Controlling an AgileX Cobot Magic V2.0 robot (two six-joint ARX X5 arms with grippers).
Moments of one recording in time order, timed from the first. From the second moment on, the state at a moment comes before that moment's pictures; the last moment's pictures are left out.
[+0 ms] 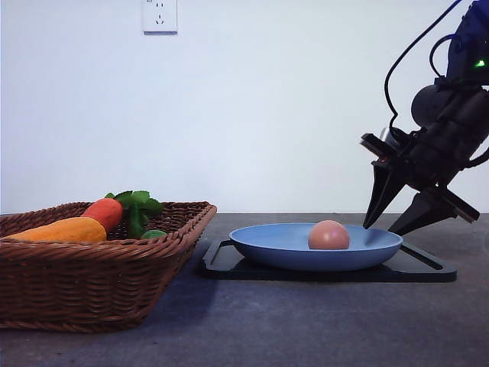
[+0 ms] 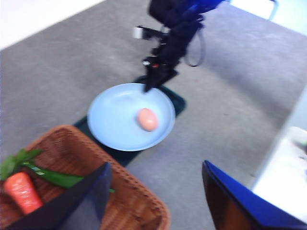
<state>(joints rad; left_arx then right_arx) -0.97 0.91 1.34 -0.94 -0.12 -0.06 0.07 1.94 1.35 -0.67 -0.63 0.18</state>
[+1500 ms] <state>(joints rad) -0.65 0.36 0.50 -0.33 -0.42 -0.16 0.42 0.47 0.41 -0.09 0.11 0.10</state>
